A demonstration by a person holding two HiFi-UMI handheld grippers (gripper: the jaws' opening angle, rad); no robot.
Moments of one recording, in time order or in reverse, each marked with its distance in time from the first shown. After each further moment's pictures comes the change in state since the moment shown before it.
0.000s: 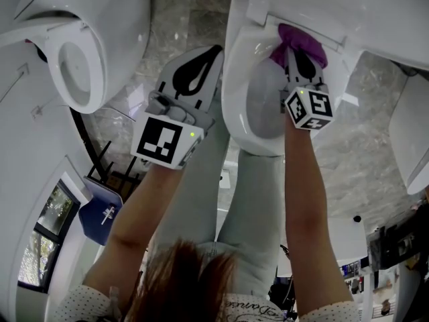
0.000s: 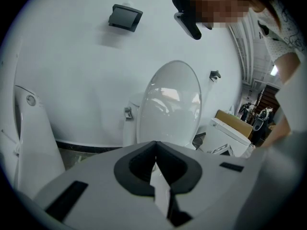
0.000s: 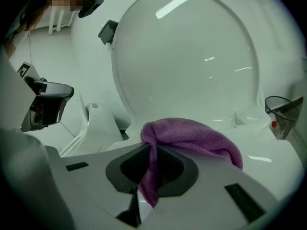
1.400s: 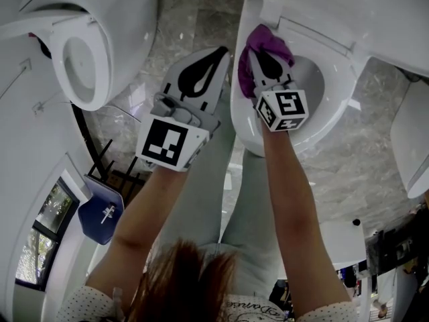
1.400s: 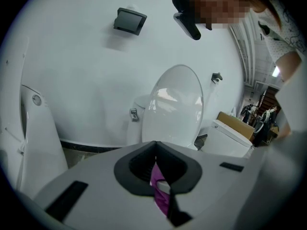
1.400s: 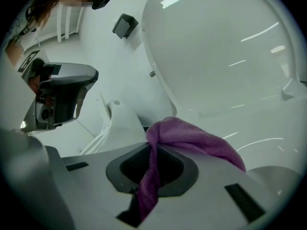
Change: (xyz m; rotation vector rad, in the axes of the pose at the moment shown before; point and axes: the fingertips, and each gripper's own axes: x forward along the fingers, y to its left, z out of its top) left arm -0.015 0.014 -0.001 -0.019 -0.021 0.022; right arm 0.036 0.118 -0.022 0.001 0.032 0.212
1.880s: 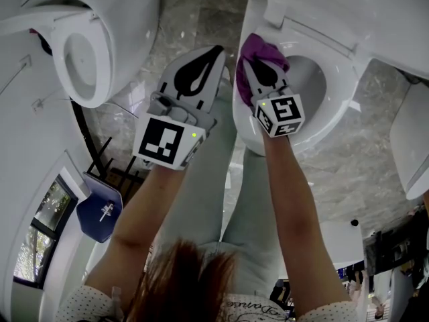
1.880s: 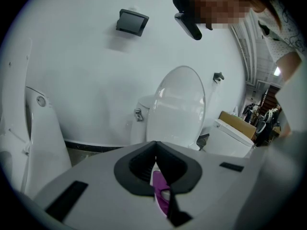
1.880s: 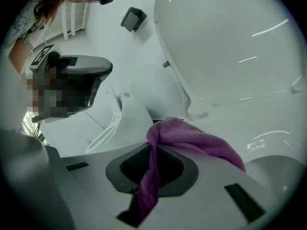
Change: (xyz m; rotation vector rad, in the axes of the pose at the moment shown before) left arm -0.010 0.011 -0.001 0.005 0.005 0.023; right arm -0.005 0.028 -0.024 -0.051 0.077 0.095
